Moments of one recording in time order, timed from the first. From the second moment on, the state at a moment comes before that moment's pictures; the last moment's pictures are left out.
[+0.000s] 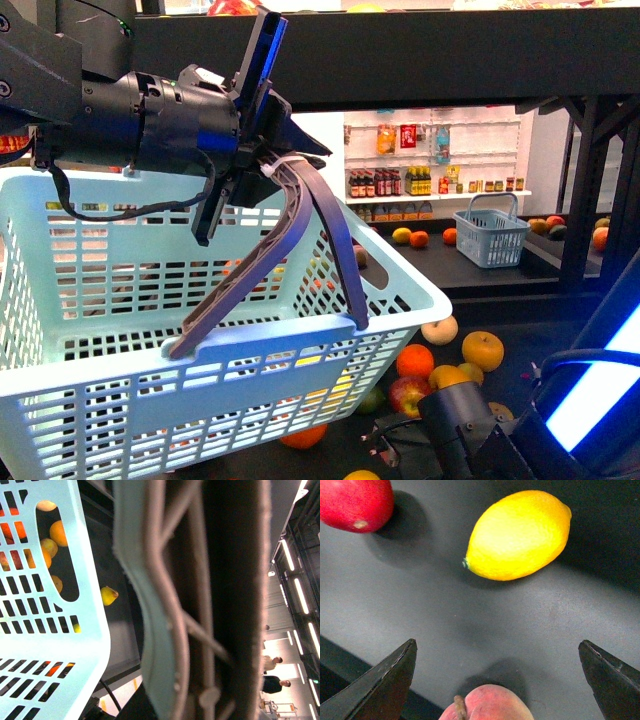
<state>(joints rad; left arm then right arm) -0.29 1.85 1.43 0.26 0.63 -0.95 0.26 2.59 1.46 0.28 -0.18 -0.08</state>
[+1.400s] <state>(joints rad) -0.29 1.85 1.43 0.26 0.62 -0.93 0.34 3.07 2.31 -0.09 0.03 -0.04</state>
